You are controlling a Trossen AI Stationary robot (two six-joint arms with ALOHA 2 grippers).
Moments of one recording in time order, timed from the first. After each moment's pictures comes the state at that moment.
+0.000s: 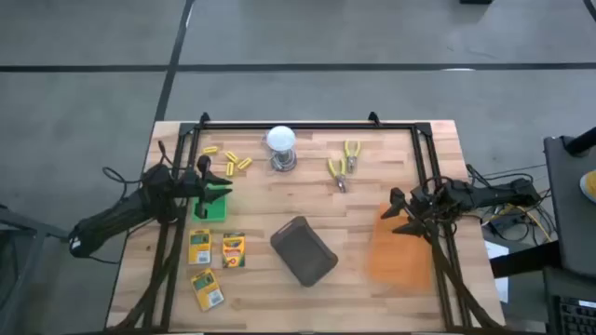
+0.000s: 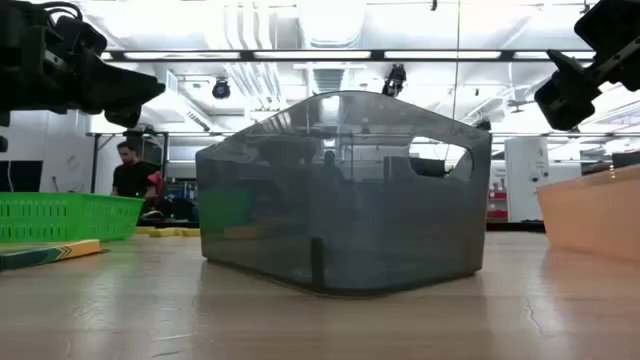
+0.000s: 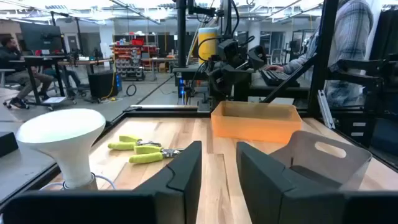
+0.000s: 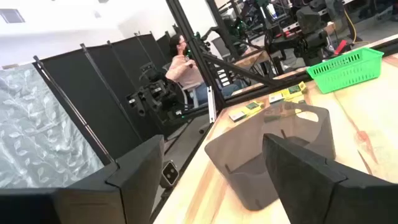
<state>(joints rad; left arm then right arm) 0.48 0.04 0.04 0.01 0.45 -0.01 0.17 0.02 0.01 0.10 -0.24 0.52</state>
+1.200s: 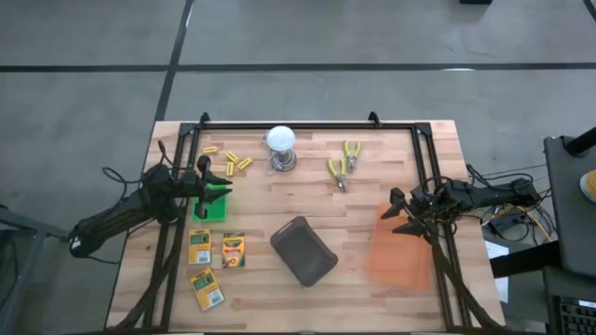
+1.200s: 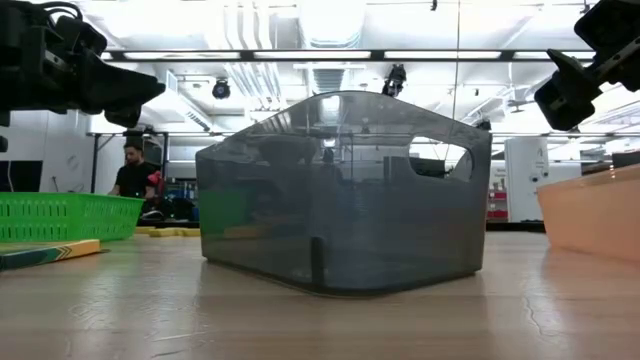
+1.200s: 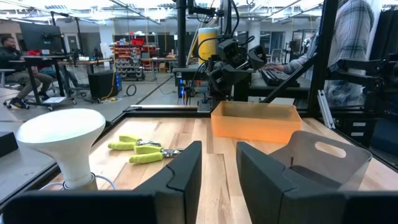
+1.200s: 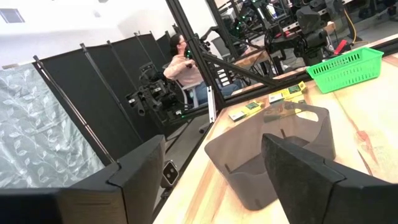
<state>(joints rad) 0.48 0.04 0.04 0.01 0.45 -0.01 0.17 0.02 0.01 0.10 -0.24 0.52</state>
